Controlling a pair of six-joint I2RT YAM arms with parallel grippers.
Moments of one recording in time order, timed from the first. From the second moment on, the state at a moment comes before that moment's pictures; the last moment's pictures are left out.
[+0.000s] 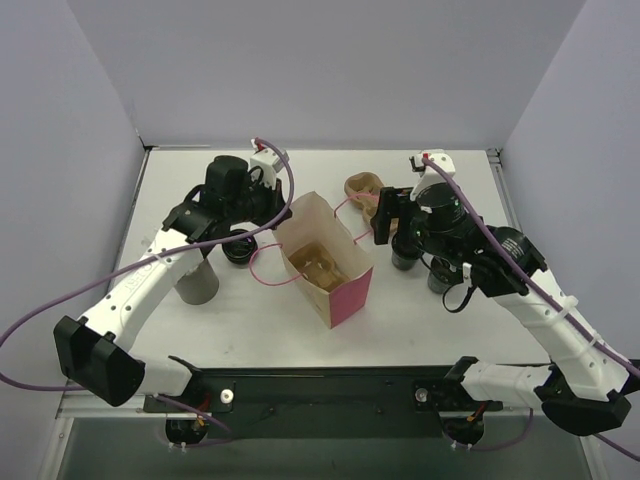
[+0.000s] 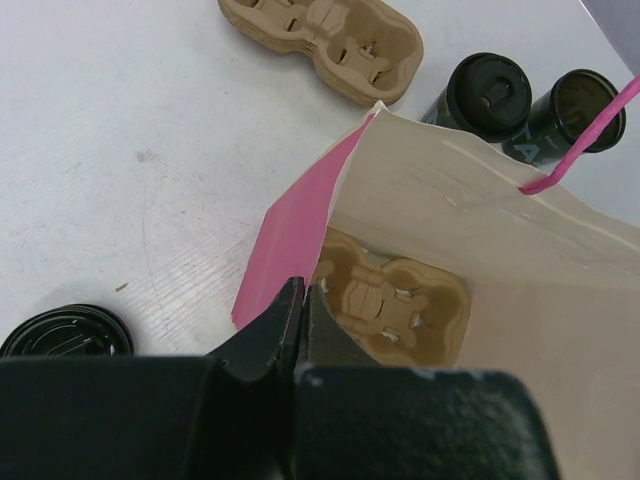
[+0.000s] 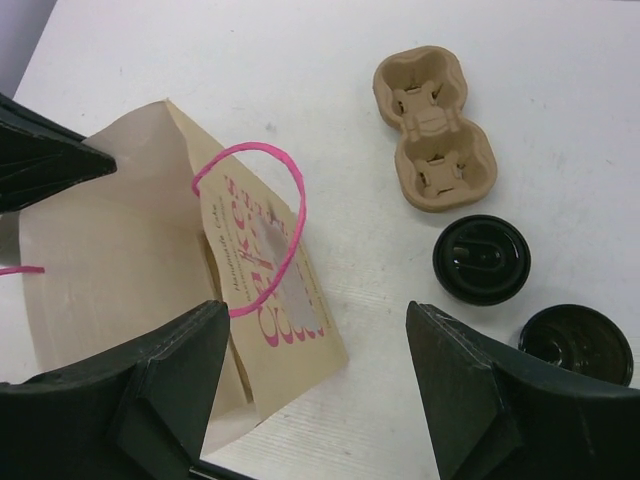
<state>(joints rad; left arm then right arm) -0.50 1.35 1.33 -0.49 0.26 -0.15 0.79 1.12 1.49 -0.87 0.41 0.39</state>
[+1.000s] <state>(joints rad) -0.50 1.35 1.33 -0.55 0.21 -0.15 0.26 1.43 1.35 -0.90 0.07 0.26</state>
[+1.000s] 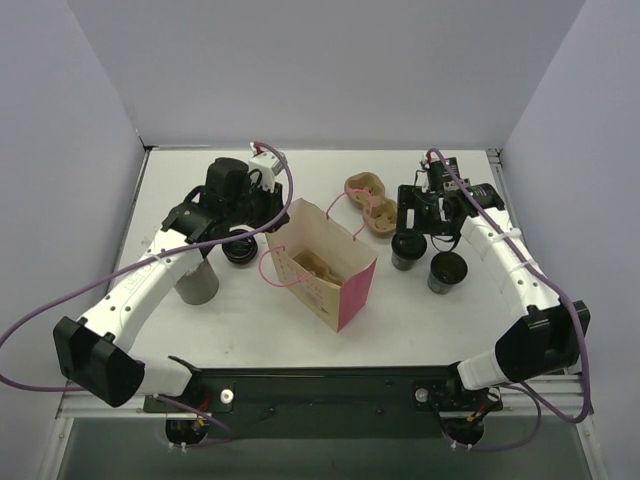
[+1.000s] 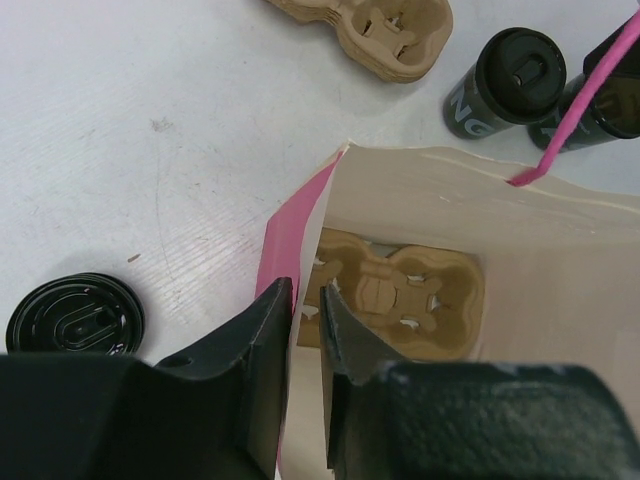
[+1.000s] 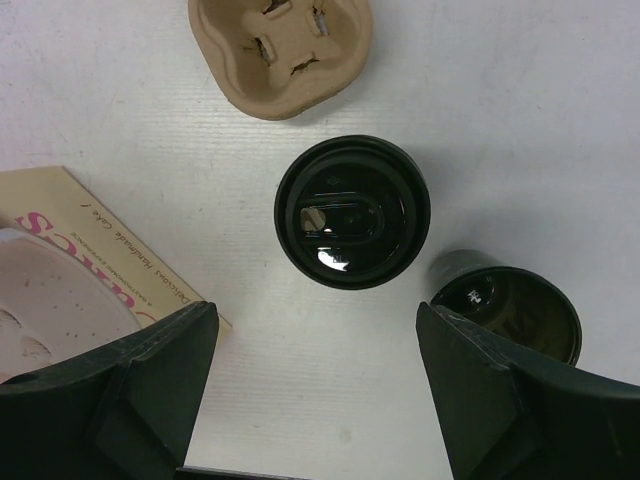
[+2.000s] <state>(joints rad) -0.50 1.34 1.33 -0.61 0.21 -0.12 0.23 1.60 1.31 -0.81 0.02 0.08</state>
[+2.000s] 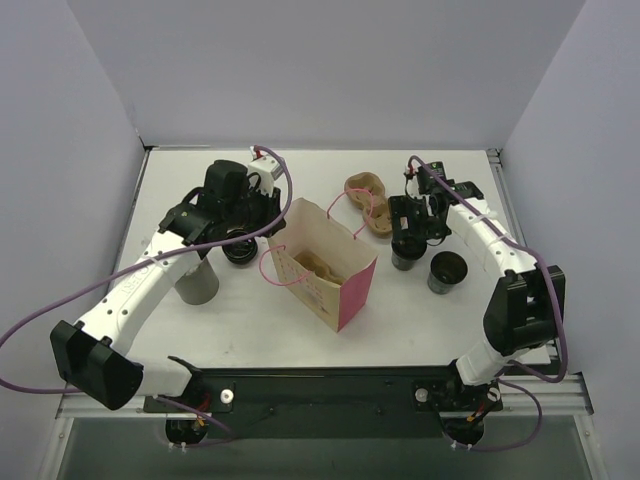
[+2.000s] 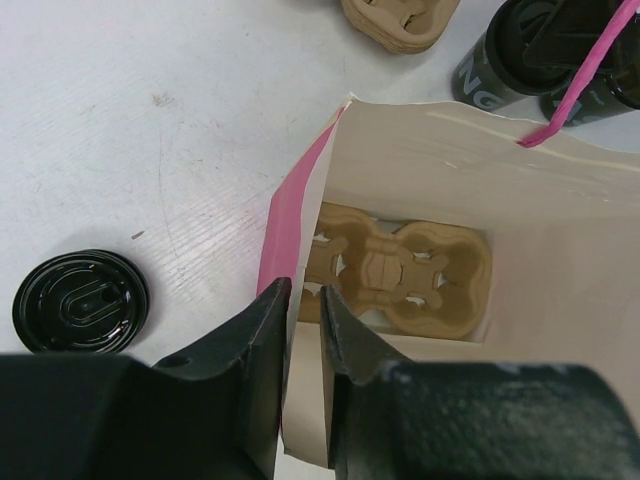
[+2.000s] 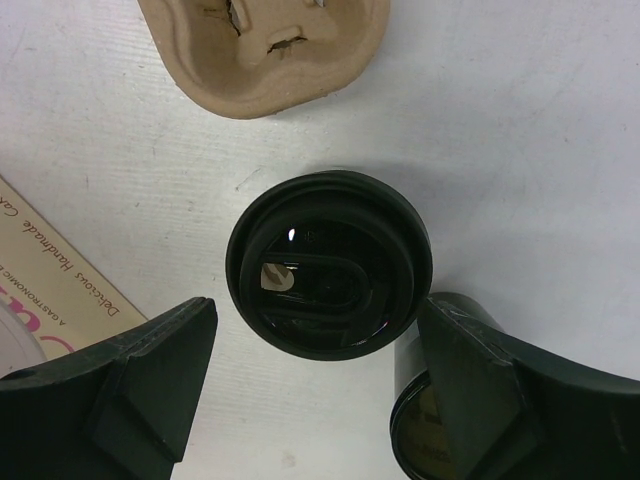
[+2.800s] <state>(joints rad) -0.50 1.33 1.34 -0.64 0.21 -0.12 0.23 1.63 1.29 -0.78 0.05 0.05</state>
